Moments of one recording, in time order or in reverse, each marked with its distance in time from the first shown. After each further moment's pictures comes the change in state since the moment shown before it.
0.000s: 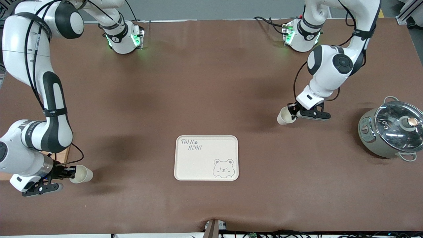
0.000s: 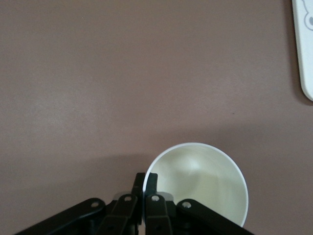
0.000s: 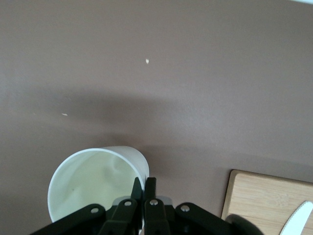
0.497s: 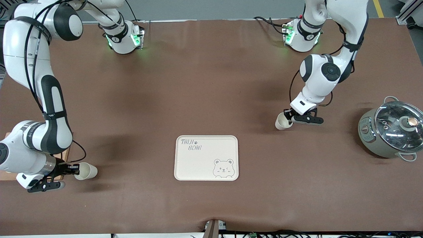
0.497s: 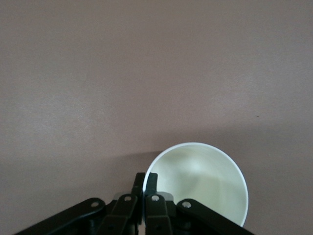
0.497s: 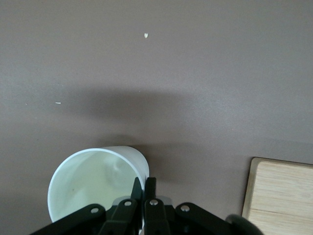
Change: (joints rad) left arm 0.000 0.119 -0.022 0.000 -0.009 0.135 0.004; right arm -0.018 0.017 0.002 -0.028 0.072 -0.001 -0.001
